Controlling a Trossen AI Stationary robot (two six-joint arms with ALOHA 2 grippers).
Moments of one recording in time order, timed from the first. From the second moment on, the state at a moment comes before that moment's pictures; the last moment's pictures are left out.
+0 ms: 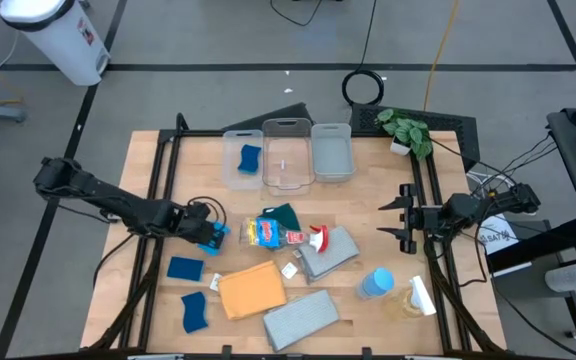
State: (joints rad) left arm -0.26 1.03 0.44 -0.62 -0.18 -1.42; right arm 0.28 0.02 0.02 0.24 0.18 -0.41
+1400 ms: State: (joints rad) left arm -0.26 0.75 0.58 -0.64 -0.53 -1.23; right arm 0.28 0.02 0.02 0.24 0.18 -0.41
